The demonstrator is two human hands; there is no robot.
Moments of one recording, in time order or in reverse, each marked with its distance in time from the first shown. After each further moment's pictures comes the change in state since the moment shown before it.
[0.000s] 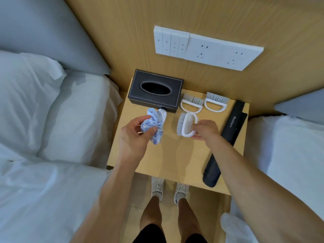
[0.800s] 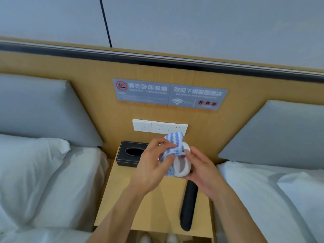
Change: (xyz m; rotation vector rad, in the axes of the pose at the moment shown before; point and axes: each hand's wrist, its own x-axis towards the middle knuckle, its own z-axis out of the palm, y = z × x) left_hand -0.103 0.195 0.016 0.104 -0.344 0.687; right_hand -0.282 -0.062 -0.130 0.396 -0.402 -0.637
